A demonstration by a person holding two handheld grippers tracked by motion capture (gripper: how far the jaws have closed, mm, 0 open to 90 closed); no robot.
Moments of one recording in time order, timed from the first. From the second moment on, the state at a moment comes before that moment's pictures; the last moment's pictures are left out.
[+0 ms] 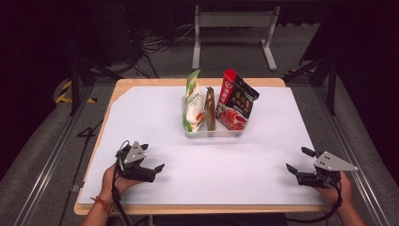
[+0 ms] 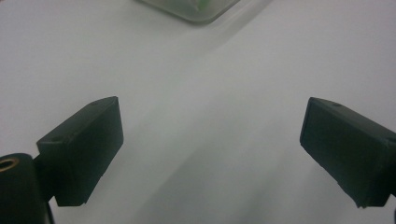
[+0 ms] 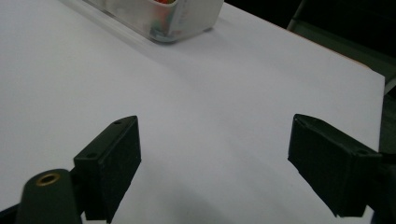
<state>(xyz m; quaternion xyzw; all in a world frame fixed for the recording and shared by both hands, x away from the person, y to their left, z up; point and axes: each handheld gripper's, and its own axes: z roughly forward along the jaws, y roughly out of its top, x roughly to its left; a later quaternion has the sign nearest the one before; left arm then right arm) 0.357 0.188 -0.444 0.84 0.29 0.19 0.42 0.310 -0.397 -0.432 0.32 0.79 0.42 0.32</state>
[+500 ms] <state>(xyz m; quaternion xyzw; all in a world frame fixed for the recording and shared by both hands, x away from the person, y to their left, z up) 0.359 0.185 -0.443 0.84 0.29 0.19 0.42 0.308 -0.396 -0.431 0.32 0.78 0.43 0.33</state>
